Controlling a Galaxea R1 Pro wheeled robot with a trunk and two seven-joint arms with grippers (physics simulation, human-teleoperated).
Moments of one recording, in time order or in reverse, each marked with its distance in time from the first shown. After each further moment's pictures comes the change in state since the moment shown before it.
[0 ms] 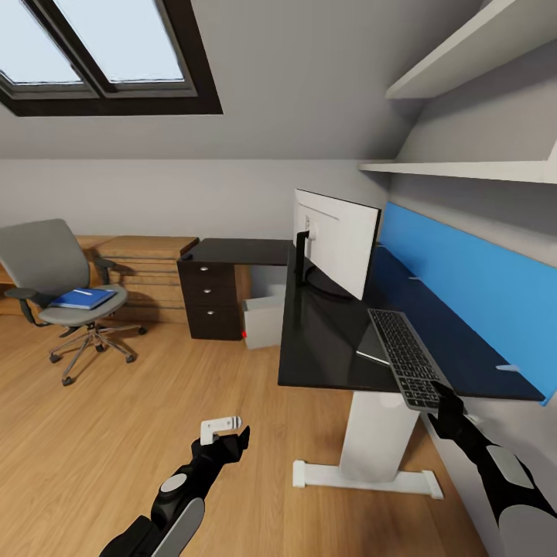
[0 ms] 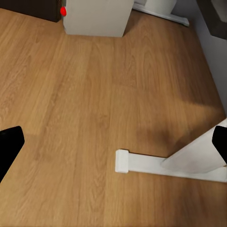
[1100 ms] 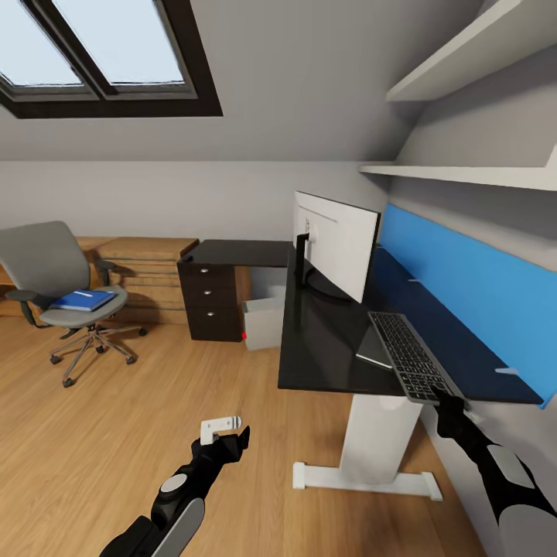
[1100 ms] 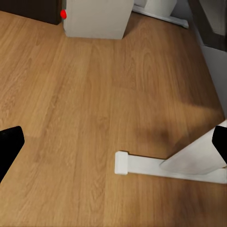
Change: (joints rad) left arm 0.000 0.000 -0.001 0.000 -0.002 -0.003 0.002; right arm 0.000 0.000 -0.001 -0.007 -0.003 0.000 0.004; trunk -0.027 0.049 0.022
